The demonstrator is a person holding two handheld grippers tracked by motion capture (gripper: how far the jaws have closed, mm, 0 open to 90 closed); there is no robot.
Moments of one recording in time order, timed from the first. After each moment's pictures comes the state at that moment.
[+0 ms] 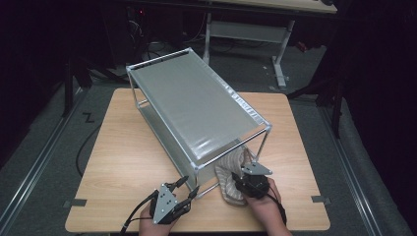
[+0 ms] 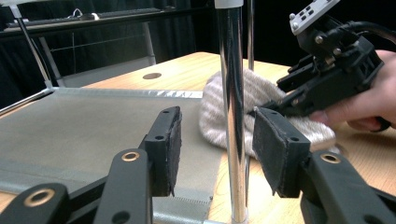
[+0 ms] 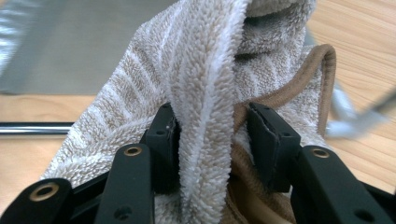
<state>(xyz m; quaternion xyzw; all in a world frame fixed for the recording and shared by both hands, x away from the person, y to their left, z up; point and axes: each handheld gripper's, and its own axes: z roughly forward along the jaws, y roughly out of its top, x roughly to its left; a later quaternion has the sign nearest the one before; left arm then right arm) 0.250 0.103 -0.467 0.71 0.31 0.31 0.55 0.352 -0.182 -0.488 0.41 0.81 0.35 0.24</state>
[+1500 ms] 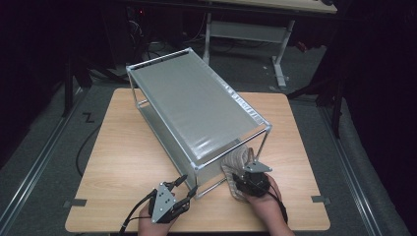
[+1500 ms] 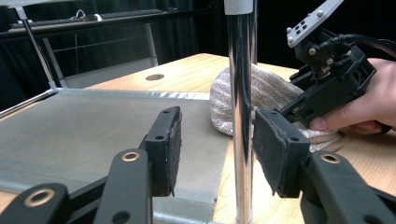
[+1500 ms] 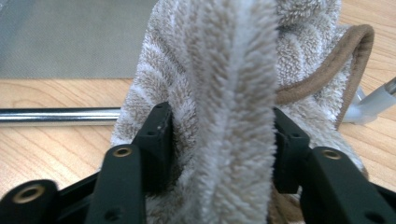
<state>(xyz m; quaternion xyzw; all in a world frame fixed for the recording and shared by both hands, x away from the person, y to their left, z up) 0.251 0.106 -0.465 0.71 0.31 0.31 0.56 0.359 -0.185 -0.495 0.42 0.82 0.32 0.22</state>
